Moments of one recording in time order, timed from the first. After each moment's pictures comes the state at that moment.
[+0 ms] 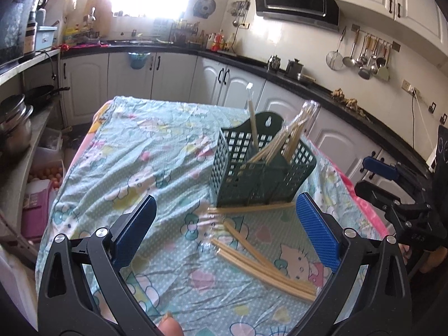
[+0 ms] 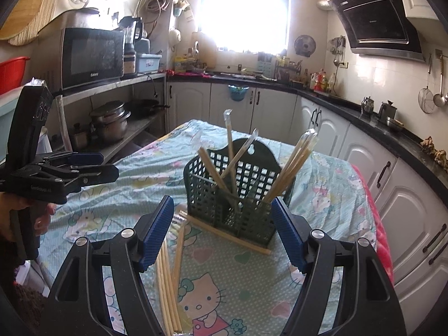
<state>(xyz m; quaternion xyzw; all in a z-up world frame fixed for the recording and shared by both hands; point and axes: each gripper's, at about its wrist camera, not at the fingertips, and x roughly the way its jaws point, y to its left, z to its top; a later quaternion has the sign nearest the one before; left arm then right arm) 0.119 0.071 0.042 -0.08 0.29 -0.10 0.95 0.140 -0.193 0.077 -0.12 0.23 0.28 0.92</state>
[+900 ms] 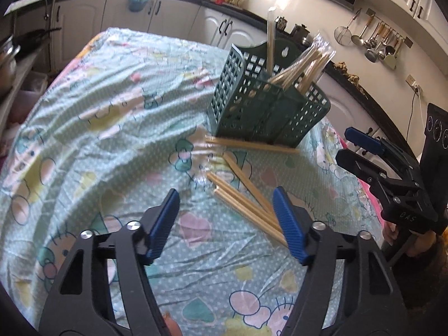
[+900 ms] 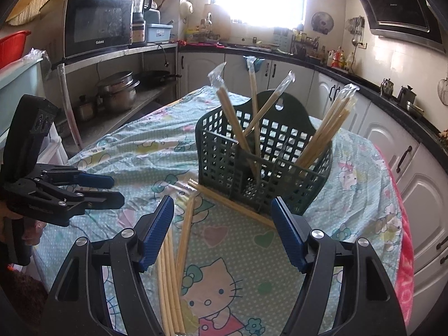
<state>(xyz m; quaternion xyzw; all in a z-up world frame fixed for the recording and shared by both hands) 0.123 0.078 -0.033 -0.15 0.41 -0.13 0.89 0.164 -0.169 0.024 -0.14 0.30 0.31 0.89</state>
